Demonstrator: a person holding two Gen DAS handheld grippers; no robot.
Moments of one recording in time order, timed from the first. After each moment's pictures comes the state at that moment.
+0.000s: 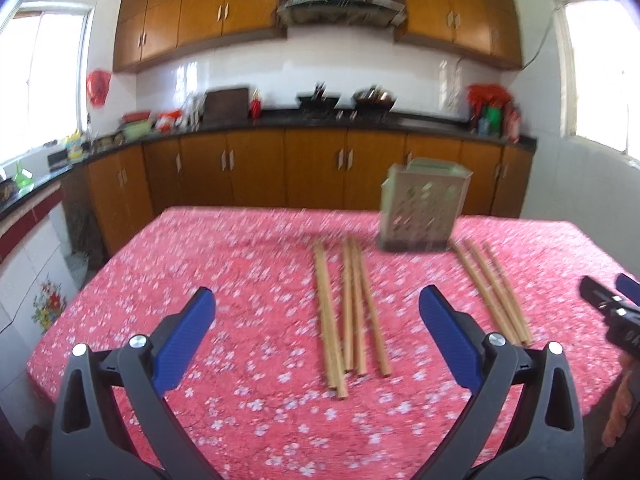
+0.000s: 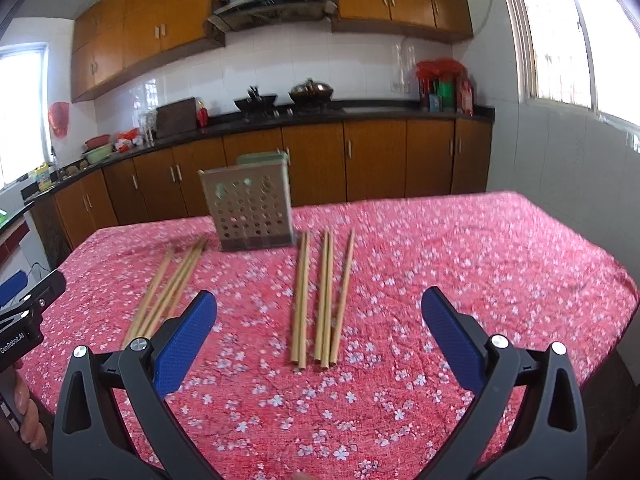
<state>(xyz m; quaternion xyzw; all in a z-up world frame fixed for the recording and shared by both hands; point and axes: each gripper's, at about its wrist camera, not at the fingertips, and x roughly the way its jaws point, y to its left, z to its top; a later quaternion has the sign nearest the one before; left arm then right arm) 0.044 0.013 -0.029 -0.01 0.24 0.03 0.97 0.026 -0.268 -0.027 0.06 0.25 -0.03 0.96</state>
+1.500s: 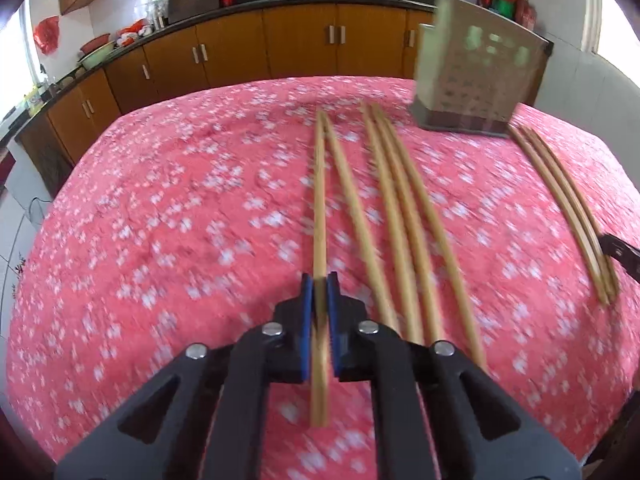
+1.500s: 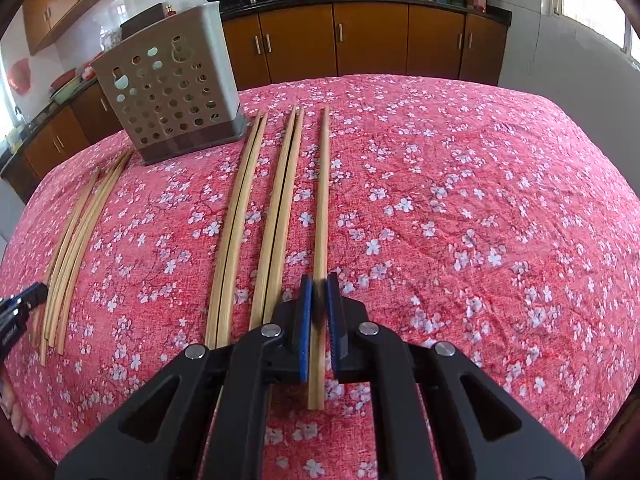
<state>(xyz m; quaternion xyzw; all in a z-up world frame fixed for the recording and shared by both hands) 0.163 0.042 -0.112 0.02 0.44 0.01 0.90 0.139 -0.291 -0.104 0.06 0.43 -0.02 0.90</state>
